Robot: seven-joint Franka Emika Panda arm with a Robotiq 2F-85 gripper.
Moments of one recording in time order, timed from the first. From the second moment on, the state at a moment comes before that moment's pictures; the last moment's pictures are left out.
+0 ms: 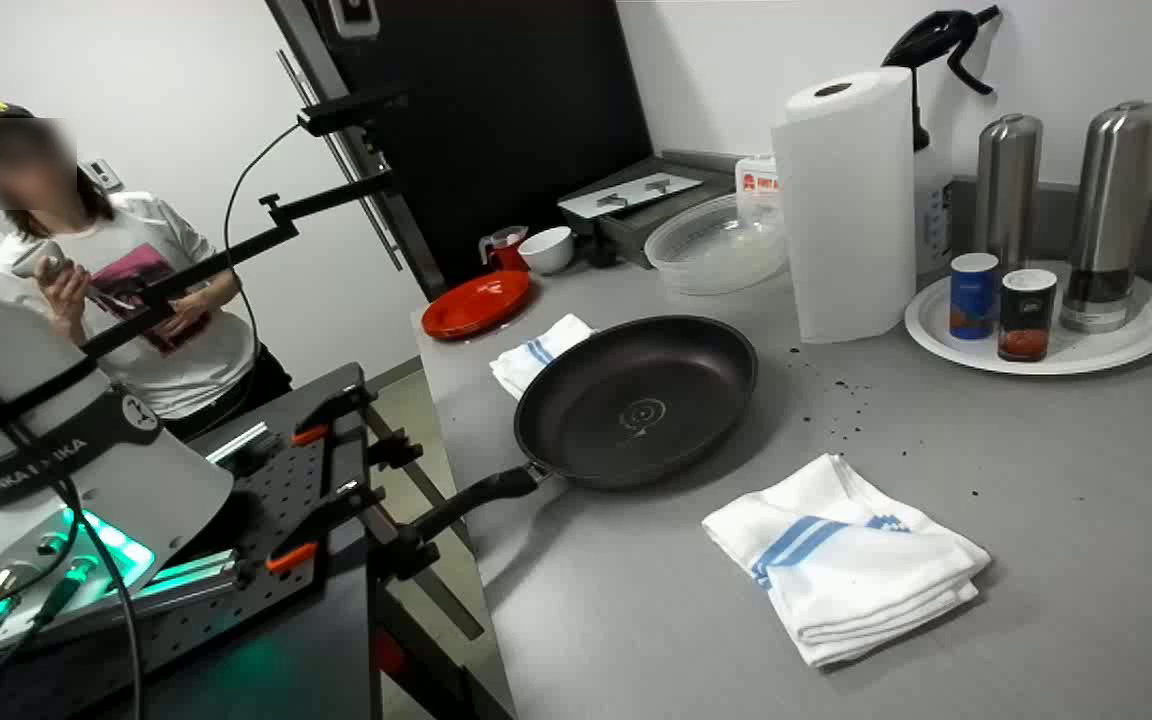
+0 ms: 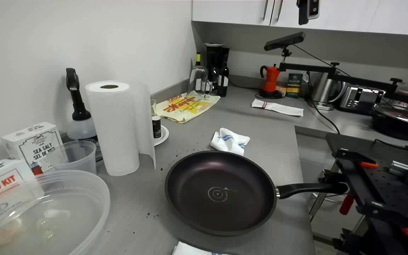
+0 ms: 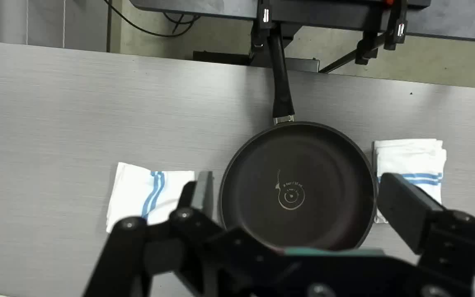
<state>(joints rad) -0.10 -0.31 -0.19 -2.29 -0.12 1.77 -0.31</state>
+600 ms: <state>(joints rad) -0.12 -0.21 -0.22 -2.27 -0.11 1.85 -0.32</state>
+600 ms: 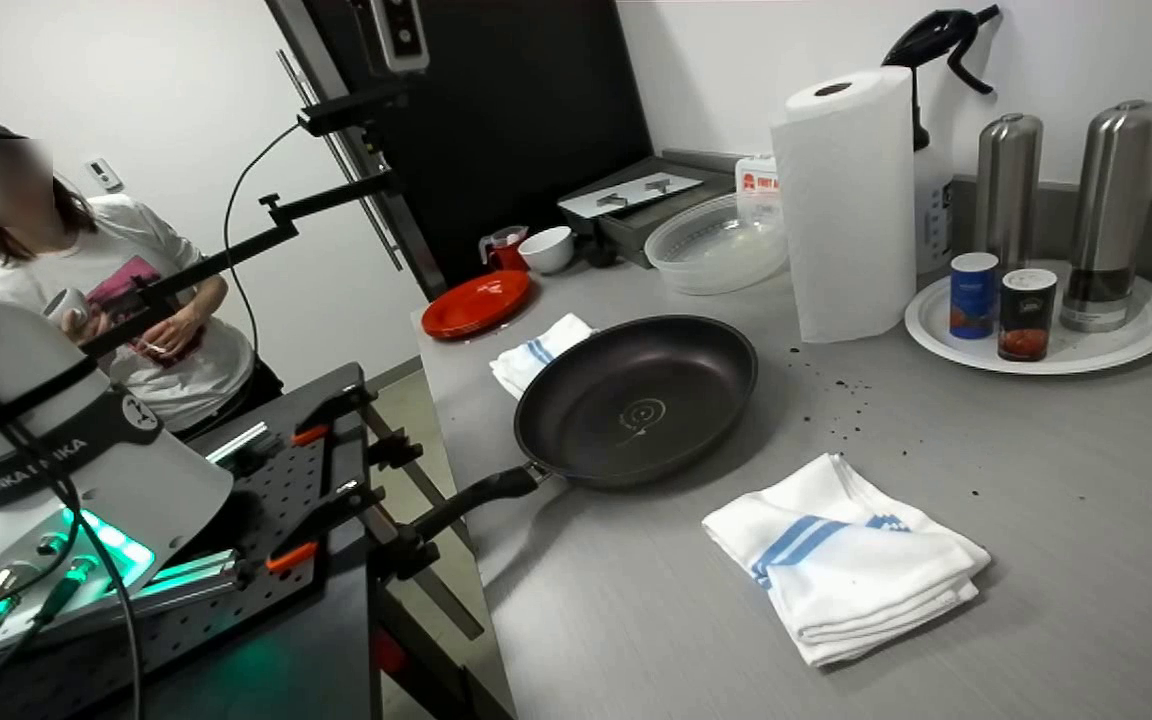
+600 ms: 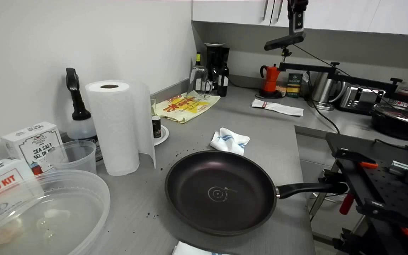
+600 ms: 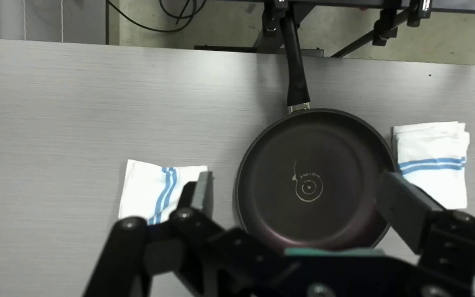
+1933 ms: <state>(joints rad) -0.34 0.47 -0.22 -1.88 0.19 2.14 -0.34</state>
